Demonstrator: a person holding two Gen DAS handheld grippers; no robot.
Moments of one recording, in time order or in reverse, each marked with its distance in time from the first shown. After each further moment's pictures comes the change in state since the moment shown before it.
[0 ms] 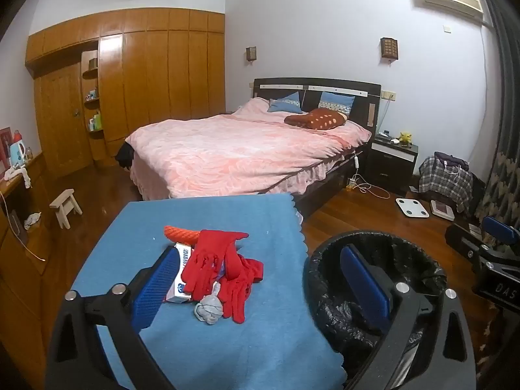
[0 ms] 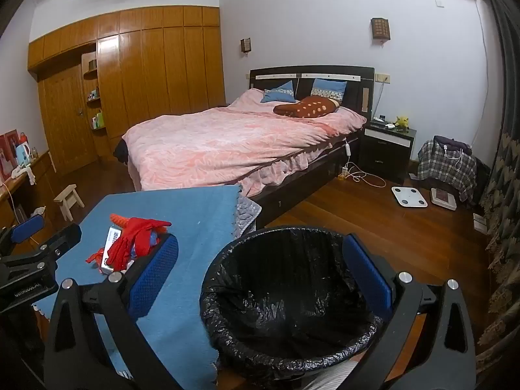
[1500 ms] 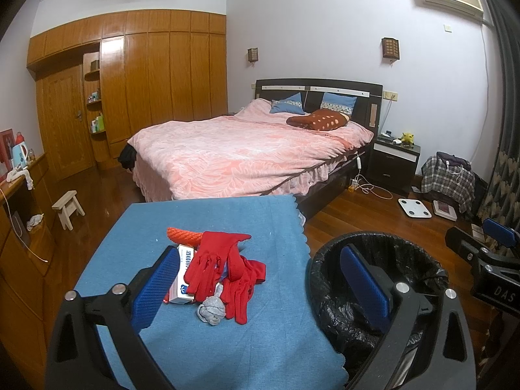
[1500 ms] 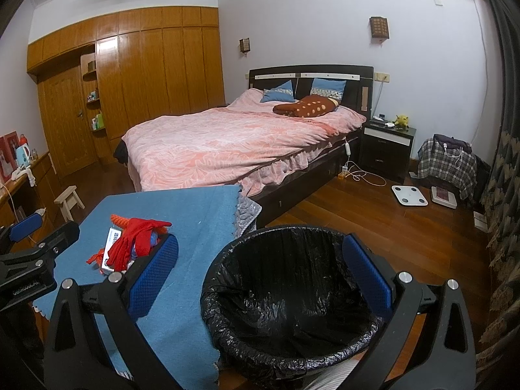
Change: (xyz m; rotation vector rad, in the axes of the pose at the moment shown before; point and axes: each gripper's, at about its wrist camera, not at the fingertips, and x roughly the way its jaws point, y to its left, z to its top) left arm -0.005 0.005 0.003 0.002 -0.003 0.006; right arm 0.000 0.000 0.000 0.002 -0.001 0.000
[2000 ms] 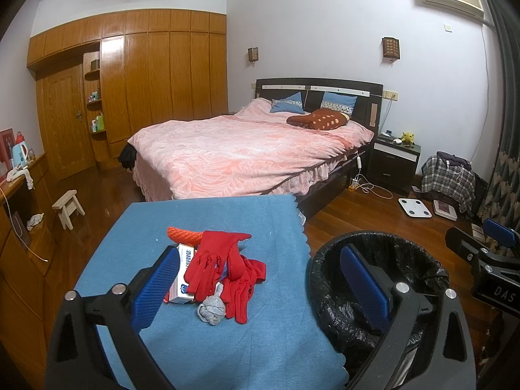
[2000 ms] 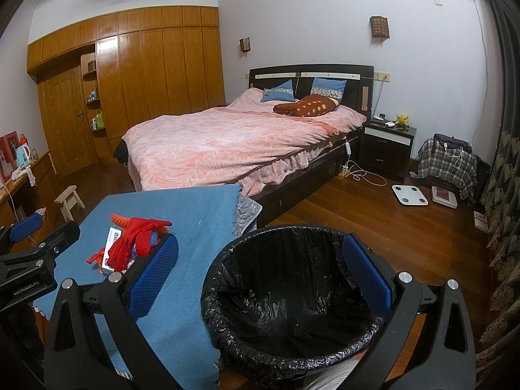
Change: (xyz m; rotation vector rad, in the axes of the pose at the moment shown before) left arm -0.001 0.000 0.000 0.001 0.001 0.000; right arm 0.000 0.000 0.000 0.002 0.004 0.001
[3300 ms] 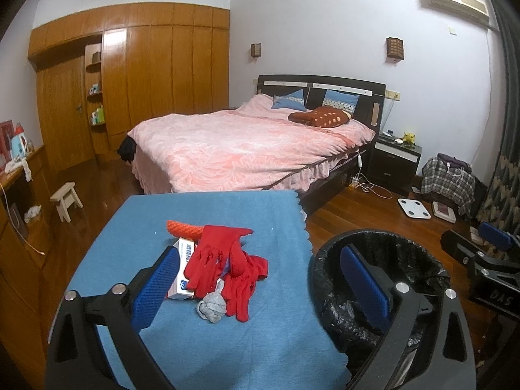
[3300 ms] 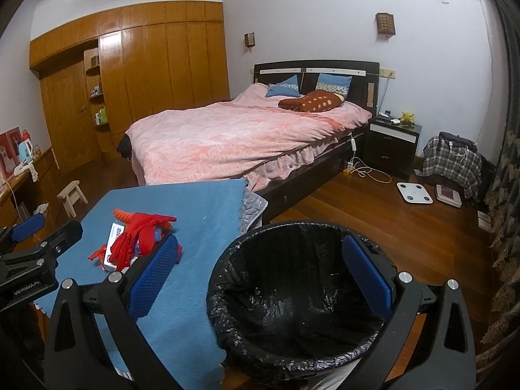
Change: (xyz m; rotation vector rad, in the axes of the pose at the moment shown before) left arm 0.015 0.009 -0.019 -0.035 0.018 -0.005; right arm 0.021 0.015 -0.009 -0.007 0.017 0.021
